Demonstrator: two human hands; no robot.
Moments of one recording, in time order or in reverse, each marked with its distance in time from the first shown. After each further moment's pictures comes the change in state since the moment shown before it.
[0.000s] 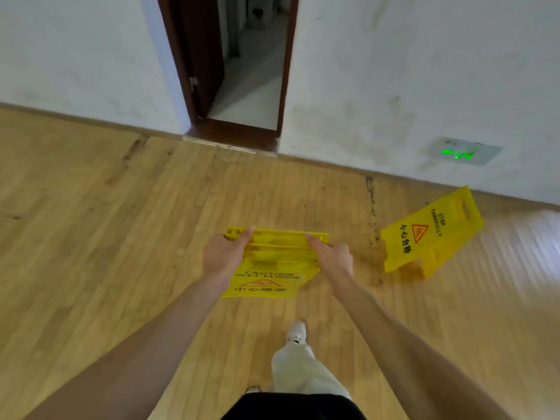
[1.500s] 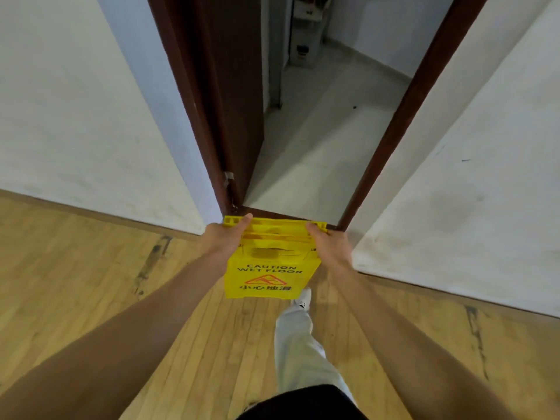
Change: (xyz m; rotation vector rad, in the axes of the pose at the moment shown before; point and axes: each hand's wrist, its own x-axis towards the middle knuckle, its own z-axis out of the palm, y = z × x) left_hand 0.797 0.492 -0.069 -0.019 0.071 -0.065; right_hand 0.612 -0.642 0.343 -0.043 -0.061 -0.049
